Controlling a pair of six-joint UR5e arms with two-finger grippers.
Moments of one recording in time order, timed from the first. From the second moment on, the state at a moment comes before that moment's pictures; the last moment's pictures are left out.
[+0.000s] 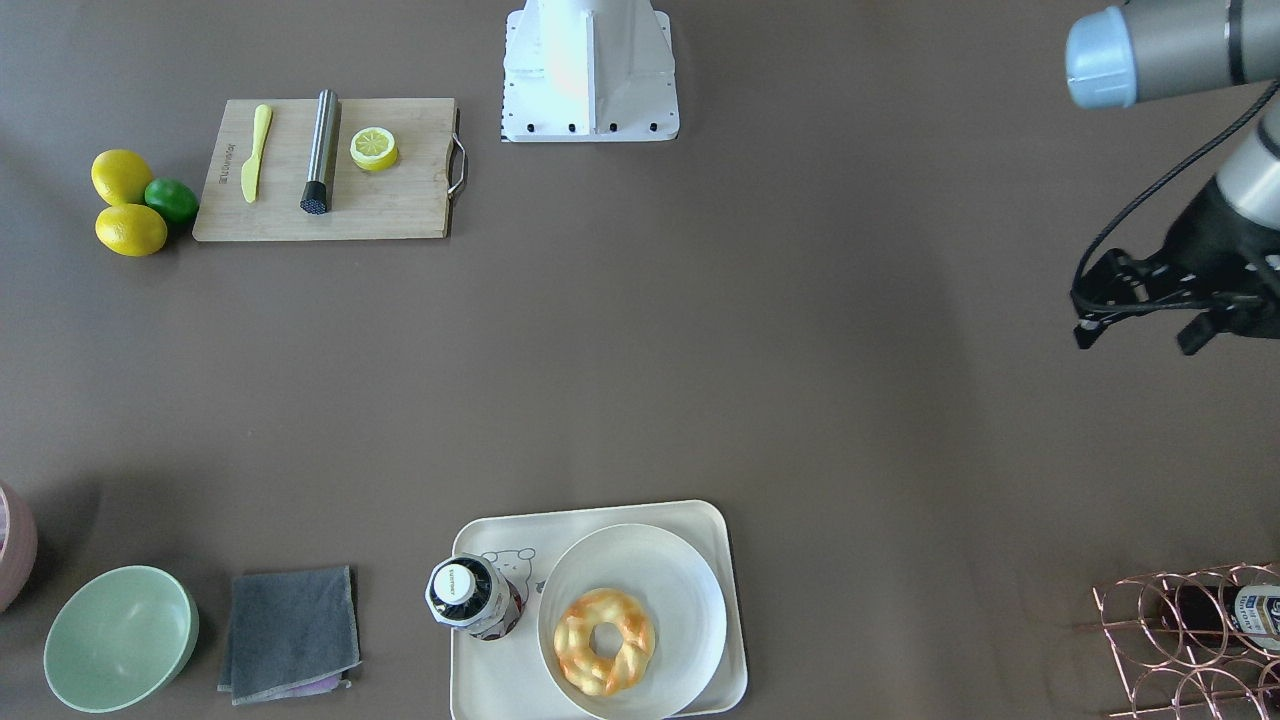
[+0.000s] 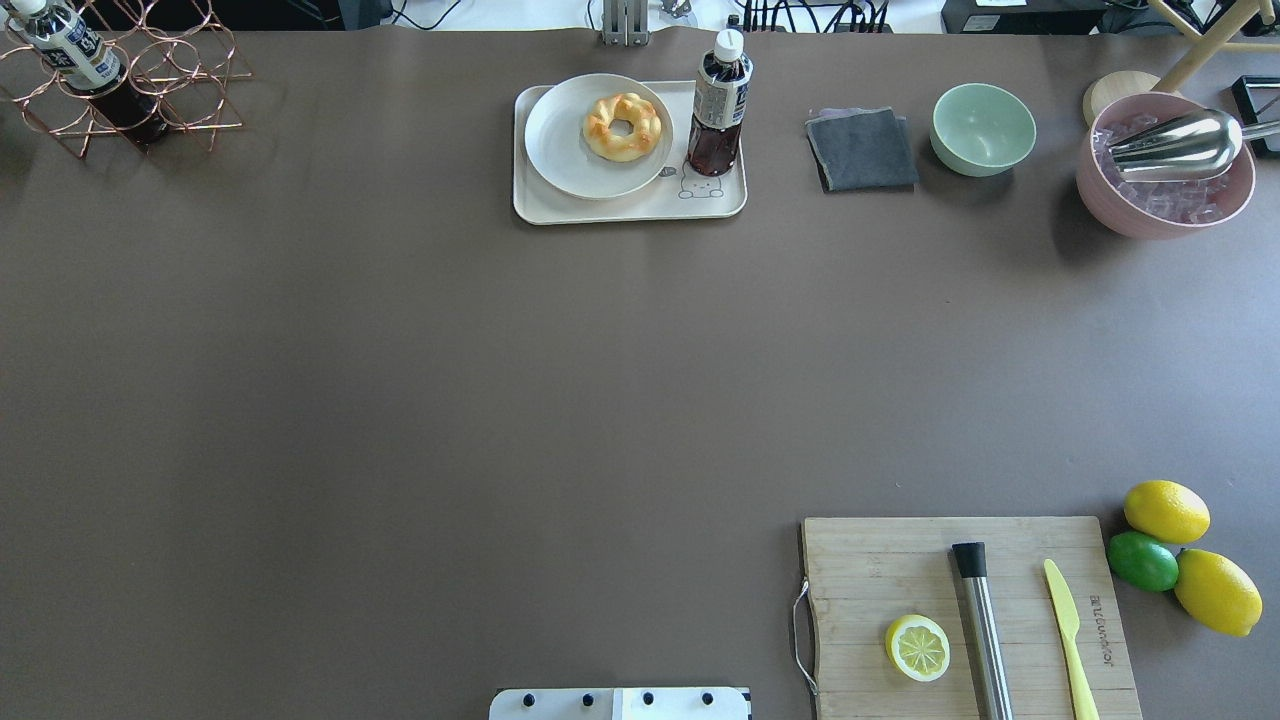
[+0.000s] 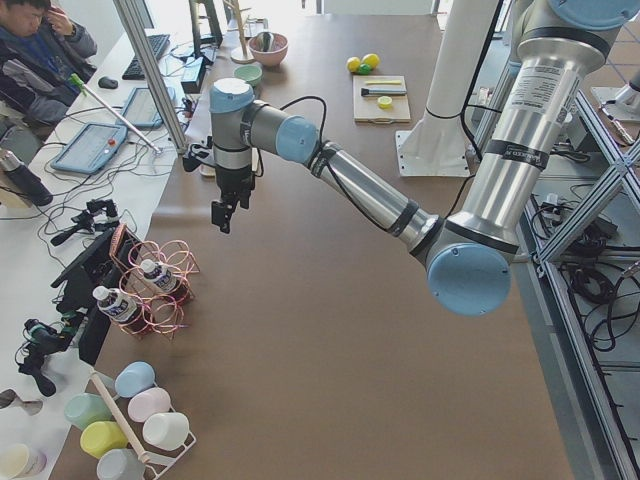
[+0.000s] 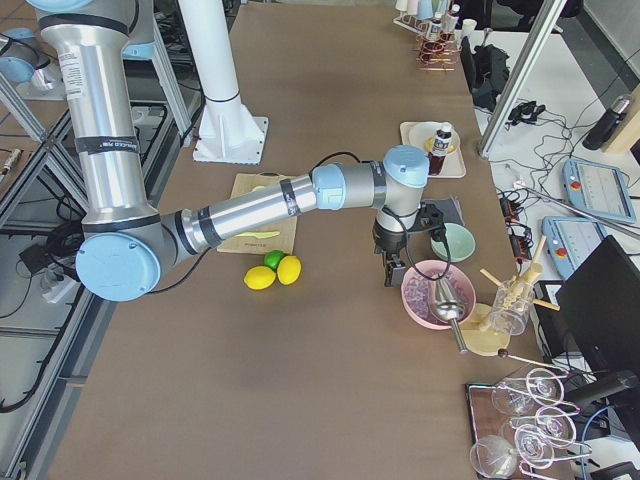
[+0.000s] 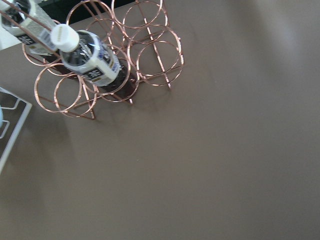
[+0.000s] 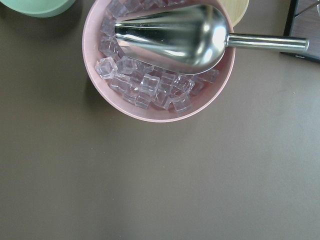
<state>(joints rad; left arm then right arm) -1.41 -1.88 -1.87 -1.29 -2.18 0.00 1.47 -1.44 1.80 -1.82 2.25 -0.06</state>
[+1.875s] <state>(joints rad) -1.57 -1.51 -1.83 -1.52 -2.28 0.27 1.54 -1.53 1.79 -1.71 2.31 -0.11</state>
